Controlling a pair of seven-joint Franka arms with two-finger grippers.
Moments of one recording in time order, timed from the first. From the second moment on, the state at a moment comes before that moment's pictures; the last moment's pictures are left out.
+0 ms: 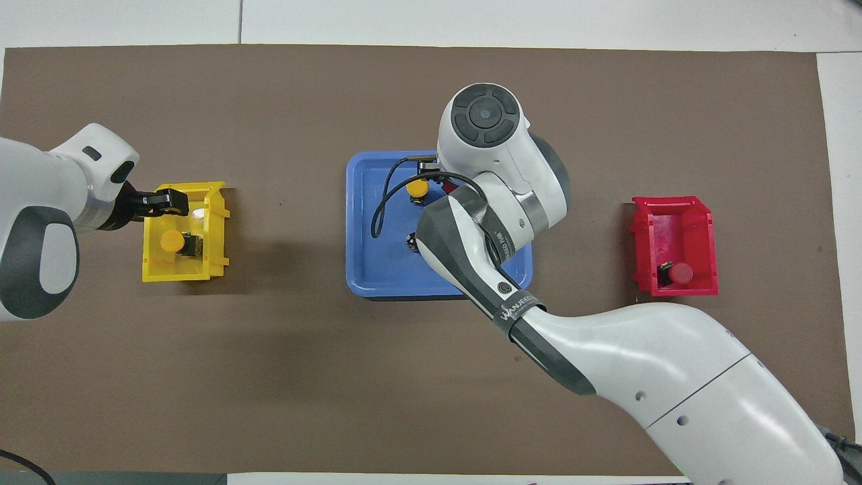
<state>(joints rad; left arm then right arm) -0.07 0.02 -0.02 -2.04 0.00 2.16 -0.16 0.37 0.62 0.17 -1.40 -0.14 2.09 0.61</state>
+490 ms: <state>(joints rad) -0.16 0.05 -0.03 -2.00 0.00 2.16 -0.25 0.37 0.61 0.18 -1.42 -0.14 2.09 0.61</state>
